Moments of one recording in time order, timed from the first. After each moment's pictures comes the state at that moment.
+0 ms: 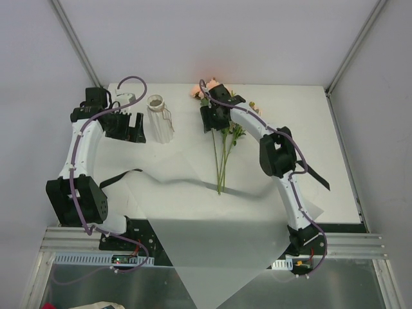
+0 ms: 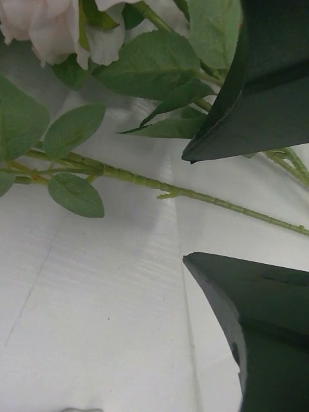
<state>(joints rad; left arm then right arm) 0.13 1.47 1.37 -0.97 0.46 0.27 0.57 2.41 2.18 -0.77 -0.09 0.22</state>
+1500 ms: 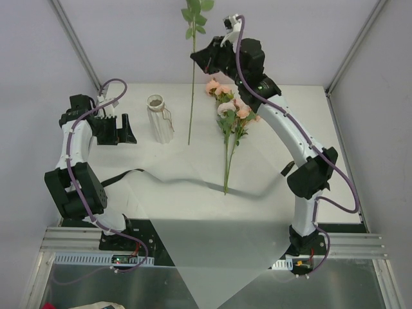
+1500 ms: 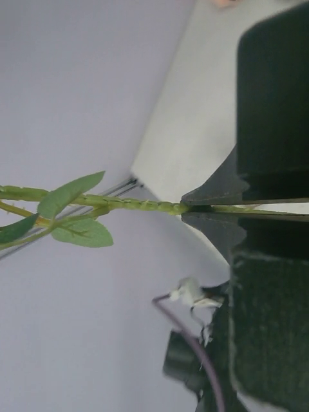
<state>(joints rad) 0.32 1.56 1.34 -0.91 0.58 0.21 0.60 1.95 2.11 -0.16 -0.22 0.43</state>
